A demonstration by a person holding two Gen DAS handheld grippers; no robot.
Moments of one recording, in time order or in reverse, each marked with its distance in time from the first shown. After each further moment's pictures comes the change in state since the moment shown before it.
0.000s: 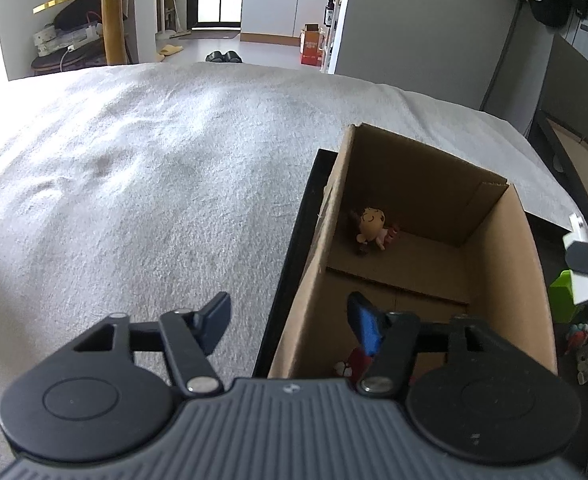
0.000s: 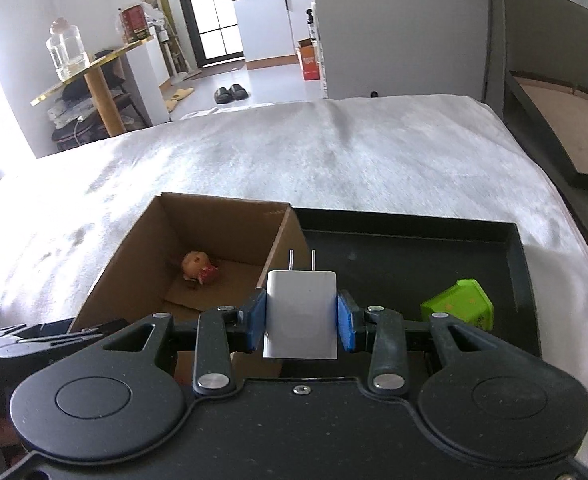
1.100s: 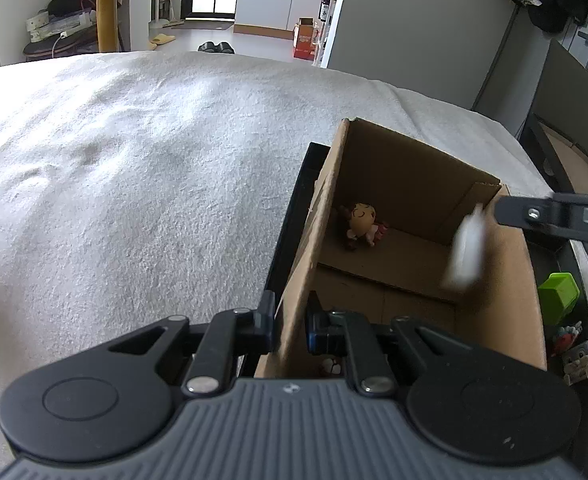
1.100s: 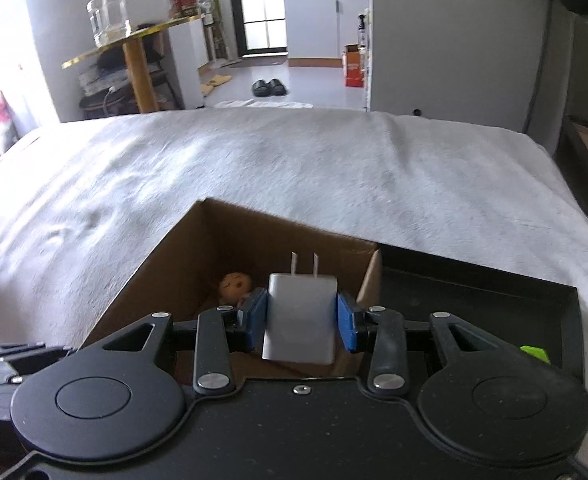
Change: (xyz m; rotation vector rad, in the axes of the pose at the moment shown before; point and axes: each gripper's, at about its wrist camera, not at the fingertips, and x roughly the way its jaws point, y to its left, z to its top) left arm 0.004 0.004 0.000 -0.025 0.017 -0.048; right arm 0.035 0.042 0.022 -0.121 -0.014 0.032
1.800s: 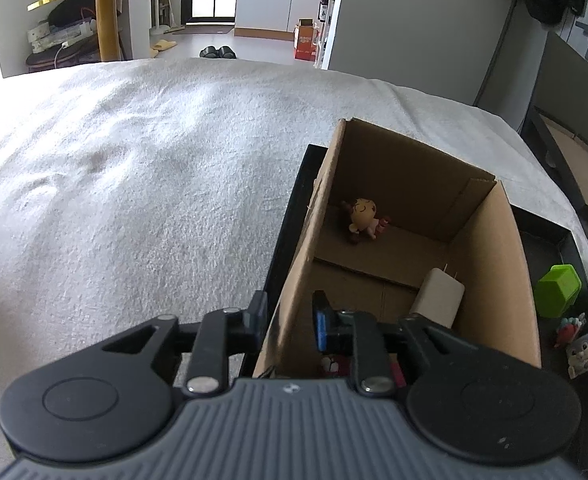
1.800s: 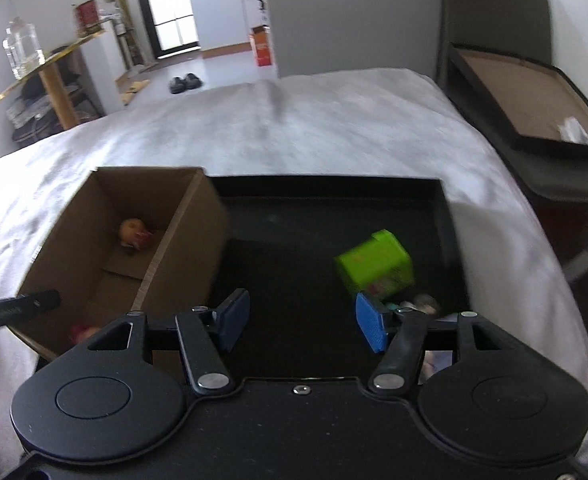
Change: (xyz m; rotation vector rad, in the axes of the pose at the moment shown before) left arm -0.010 -0.010 -0.002 0.033 -0.003 0.034; right arm -0.058 -0.089 -0.068 0.202 0.070 -0.167
